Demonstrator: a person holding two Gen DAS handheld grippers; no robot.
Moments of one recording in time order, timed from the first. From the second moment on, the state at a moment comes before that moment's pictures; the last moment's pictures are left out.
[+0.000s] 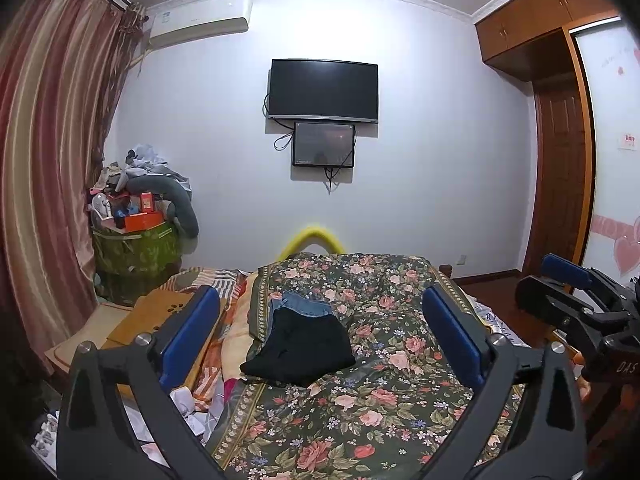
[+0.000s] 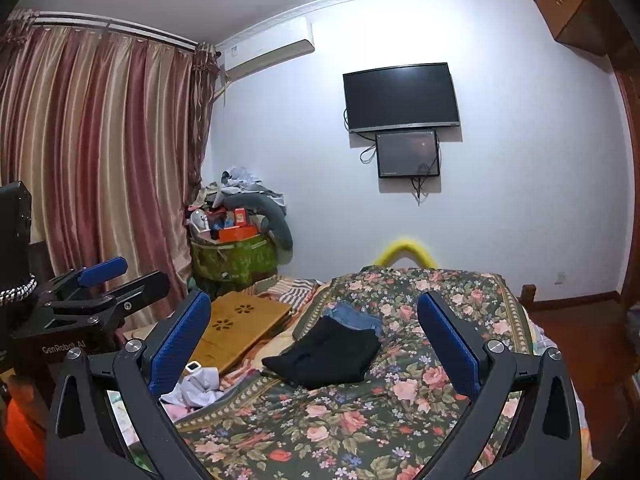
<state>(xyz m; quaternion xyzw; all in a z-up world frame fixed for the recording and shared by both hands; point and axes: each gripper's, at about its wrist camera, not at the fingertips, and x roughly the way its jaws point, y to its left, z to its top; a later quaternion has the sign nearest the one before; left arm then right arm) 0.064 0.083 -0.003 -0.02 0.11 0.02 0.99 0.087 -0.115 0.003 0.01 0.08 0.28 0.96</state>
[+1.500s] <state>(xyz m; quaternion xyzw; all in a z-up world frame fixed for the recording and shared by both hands) 0.067 0.084 -0.007 -0.01 0.12 0.00 0.99 0.081 -0.113 0.005 0.02 0.09 0.26 0.96</state>
